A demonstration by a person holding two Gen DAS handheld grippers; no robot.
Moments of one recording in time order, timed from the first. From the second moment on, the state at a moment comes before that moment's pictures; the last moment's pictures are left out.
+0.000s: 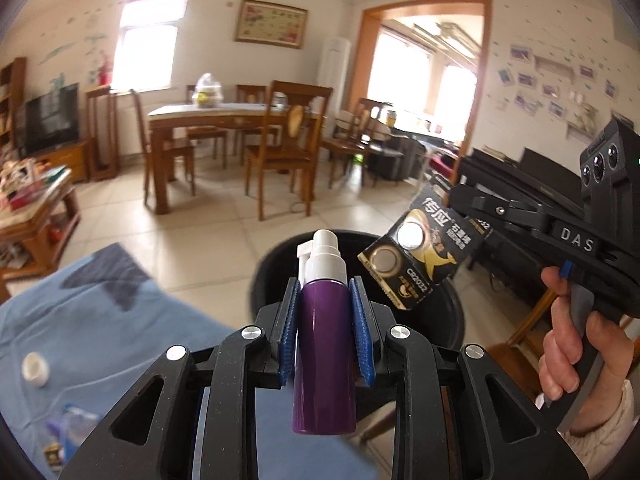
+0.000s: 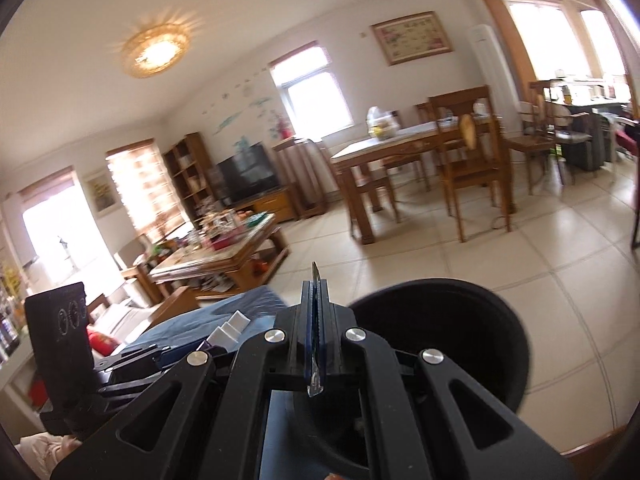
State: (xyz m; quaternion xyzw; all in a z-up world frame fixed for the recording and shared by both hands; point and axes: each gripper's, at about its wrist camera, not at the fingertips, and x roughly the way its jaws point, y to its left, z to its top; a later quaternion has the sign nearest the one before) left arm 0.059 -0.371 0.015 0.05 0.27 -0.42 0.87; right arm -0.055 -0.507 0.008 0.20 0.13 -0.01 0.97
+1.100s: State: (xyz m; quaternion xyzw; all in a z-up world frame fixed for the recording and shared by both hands) left arm 0.064 -0.449 -0.018 0.10 0.26 -0.41 0.87; right arm -0.049 -0.549 -0.047 0.22 0.18 -0.08 0.96
